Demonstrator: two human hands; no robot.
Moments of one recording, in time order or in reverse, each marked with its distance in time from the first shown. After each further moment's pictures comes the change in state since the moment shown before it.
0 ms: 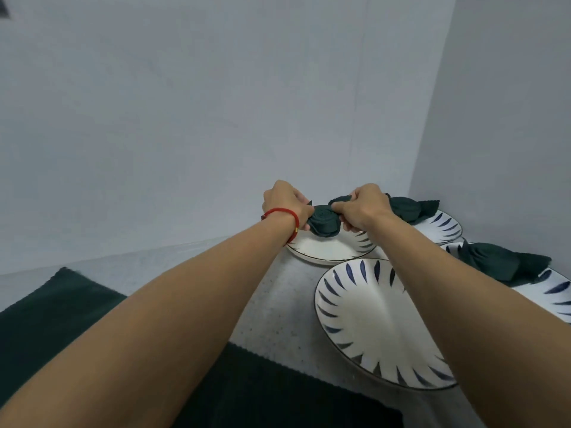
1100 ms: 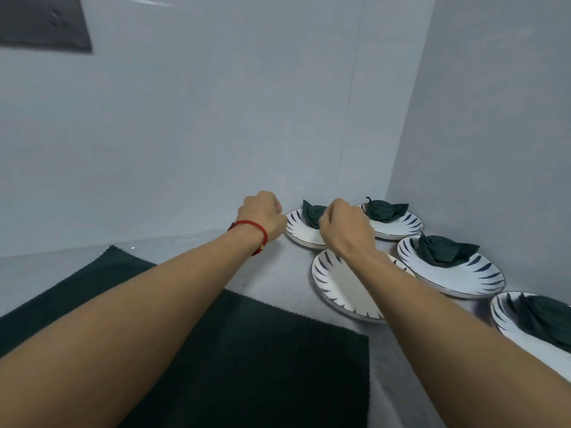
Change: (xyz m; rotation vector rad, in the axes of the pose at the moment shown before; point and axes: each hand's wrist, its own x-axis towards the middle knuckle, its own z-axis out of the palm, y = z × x) left_hand -0.084 -0.004 -0.083 0.345 -0.054 0.104; right_hand -0.106 -0.020 0.001 -0.461 0.131 -0.182
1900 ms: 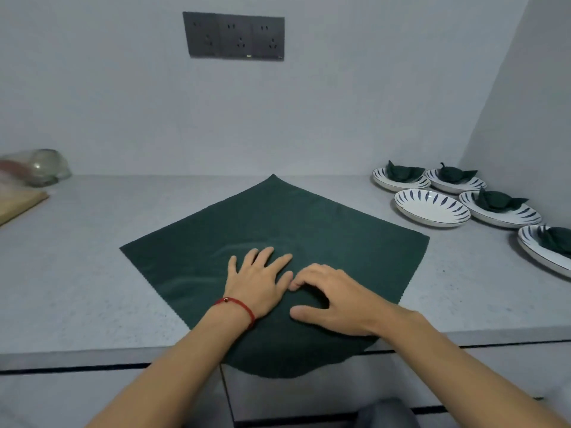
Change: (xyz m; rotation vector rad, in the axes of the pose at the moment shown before) left_hand -0.400 -0.175 -0.122 0.566 -0.122 -0.041; right_hand -0.392 -0.103 -0.062 0.199 -0.692 -0.846
